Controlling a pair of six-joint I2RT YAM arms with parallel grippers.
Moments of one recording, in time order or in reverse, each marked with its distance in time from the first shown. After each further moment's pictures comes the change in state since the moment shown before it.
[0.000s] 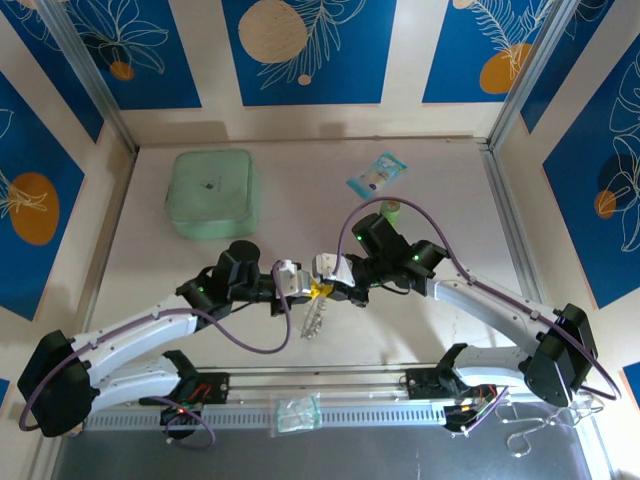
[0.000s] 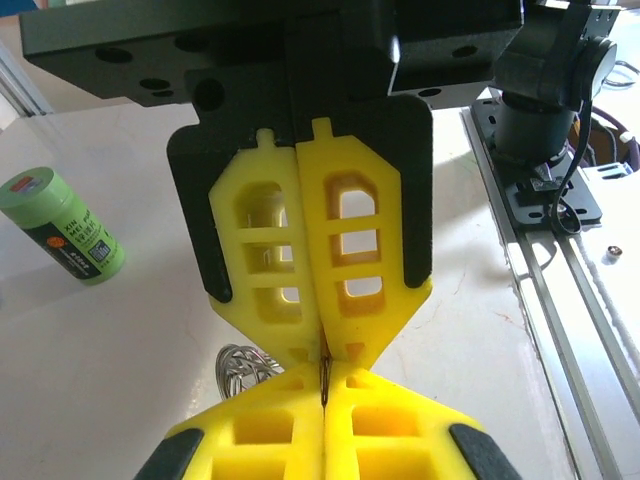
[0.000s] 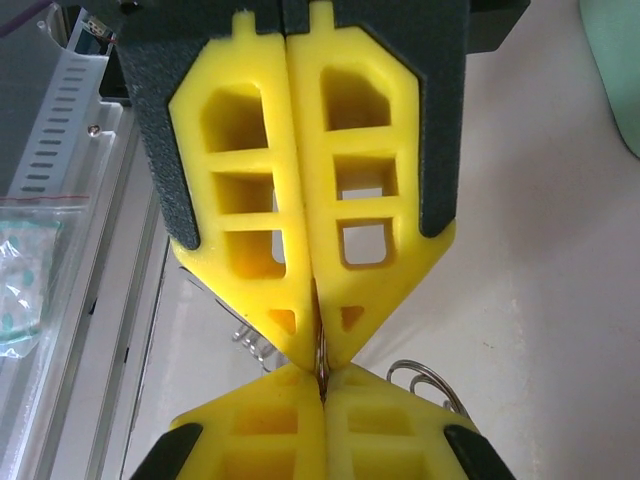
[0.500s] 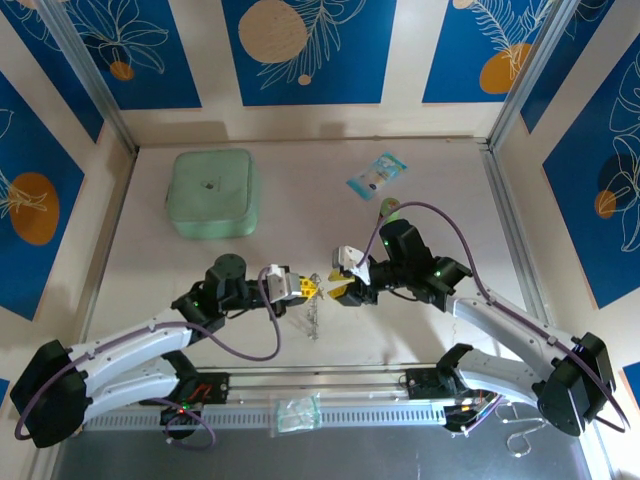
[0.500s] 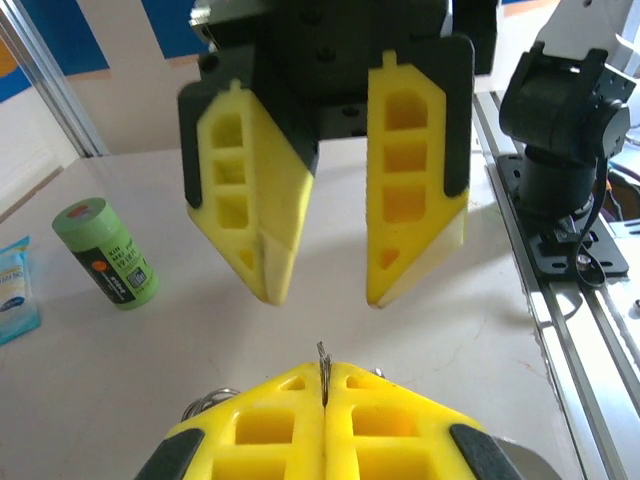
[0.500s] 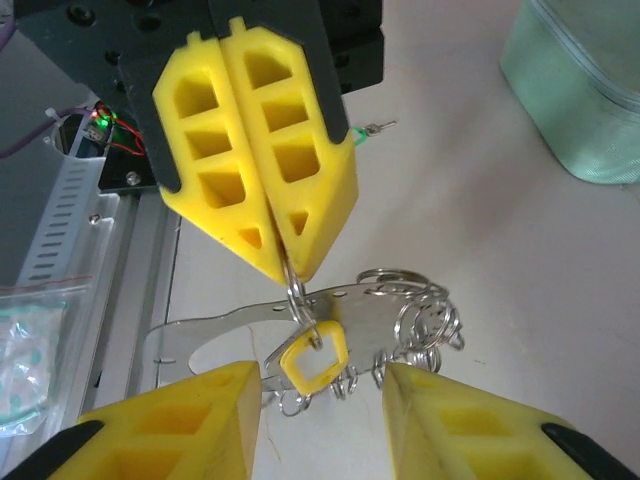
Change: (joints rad) left arm 0.000 -0.080 -0.160 0.283 -0.030 -0.131; right arm -0.104 -0.165 -0.200 0.245 -0.126 0.185
